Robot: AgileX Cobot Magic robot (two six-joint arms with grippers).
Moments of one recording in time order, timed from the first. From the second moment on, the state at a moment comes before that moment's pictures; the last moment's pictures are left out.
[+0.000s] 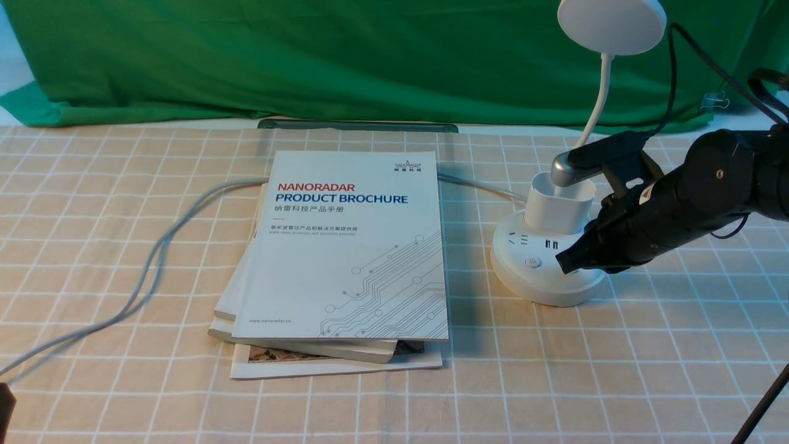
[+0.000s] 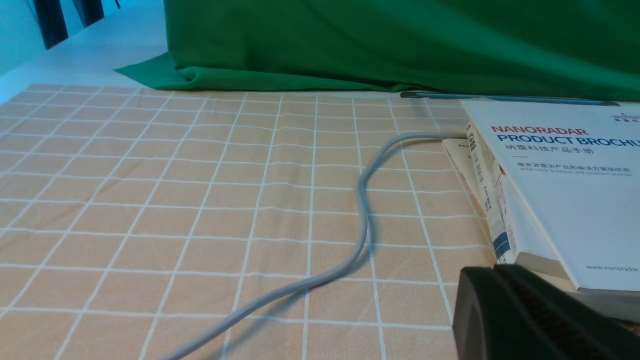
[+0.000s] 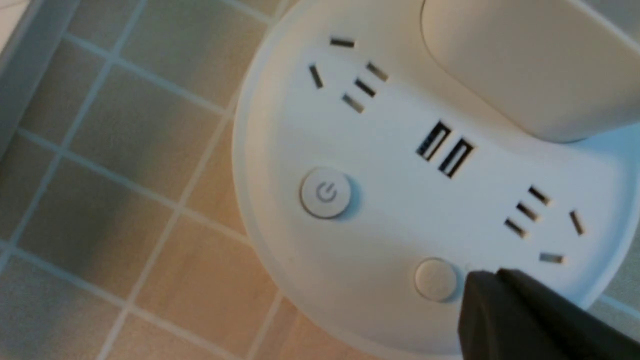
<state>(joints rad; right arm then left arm) 0.29 1.82 -1.14 0.18 0.45 -0.33 0.01 0.00 0.01 -0.11 0.22 0.07</state>
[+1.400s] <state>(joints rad) 0.31 1.86 -1.14 0.18 0.41 -0.28 0.01 0.00 0.01 -0.11 0.22 0.07</state>
